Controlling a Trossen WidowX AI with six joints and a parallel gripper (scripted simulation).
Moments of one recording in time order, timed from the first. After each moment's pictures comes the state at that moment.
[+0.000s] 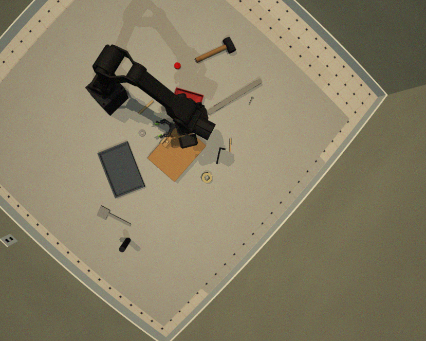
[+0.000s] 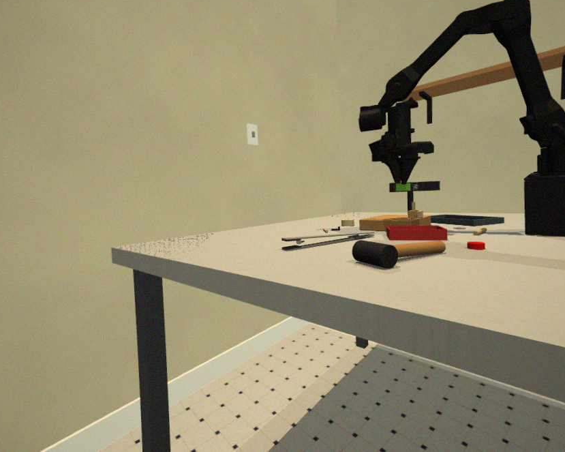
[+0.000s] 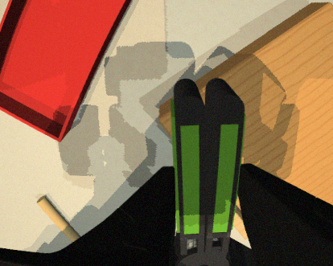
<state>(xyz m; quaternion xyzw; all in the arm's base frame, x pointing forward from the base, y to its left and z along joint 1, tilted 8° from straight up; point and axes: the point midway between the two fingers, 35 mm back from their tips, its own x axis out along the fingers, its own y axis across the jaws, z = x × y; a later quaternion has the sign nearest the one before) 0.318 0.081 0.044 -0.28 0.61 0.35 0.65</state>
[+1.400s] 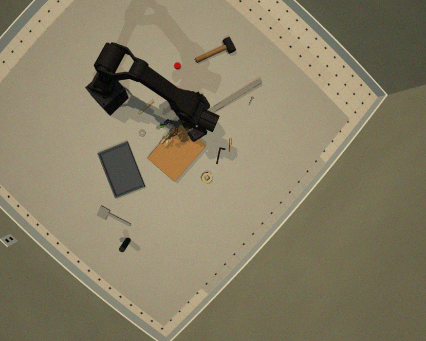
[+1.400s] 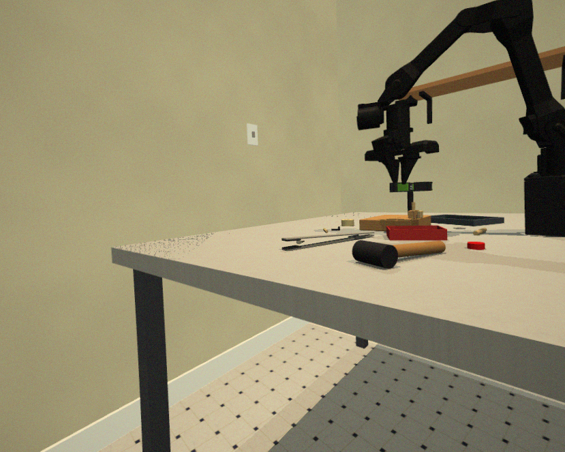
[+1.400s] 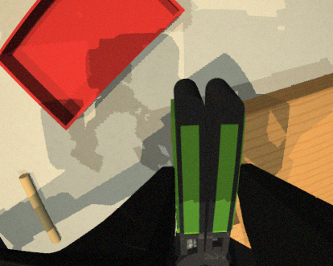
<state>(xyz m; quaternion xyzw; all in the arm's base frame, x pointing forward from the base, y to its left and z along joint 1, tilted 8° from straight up) 0.314 0.104 0.046 -0.38 0.55 0.44 0.60</state>
